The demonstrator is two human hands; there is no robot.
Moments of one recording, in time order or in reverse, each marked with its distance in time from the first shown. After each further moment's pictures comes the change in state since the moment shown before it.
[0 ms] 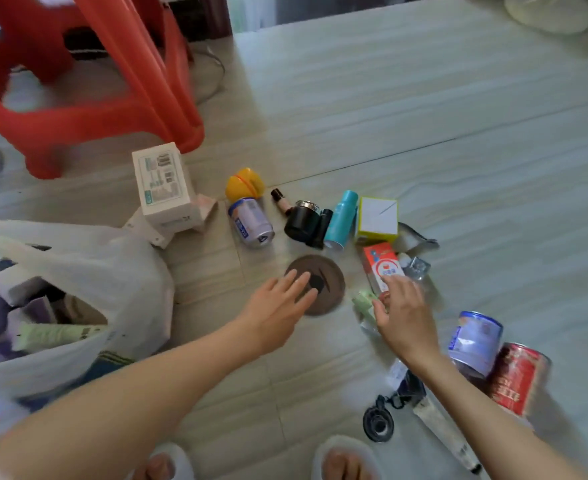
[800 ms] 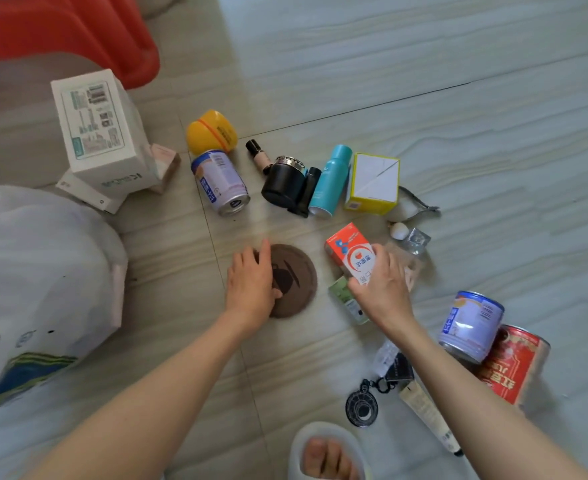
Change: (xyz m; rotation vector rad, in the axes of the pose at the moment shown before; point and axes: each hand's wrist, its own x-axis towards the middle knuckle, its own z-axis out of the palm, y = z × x) left_hand 0.058 0.009 0.062 -0.541 0.090 -0.610; right_hand 0.035 0.014 0.039 0.071 -0.101 0.203
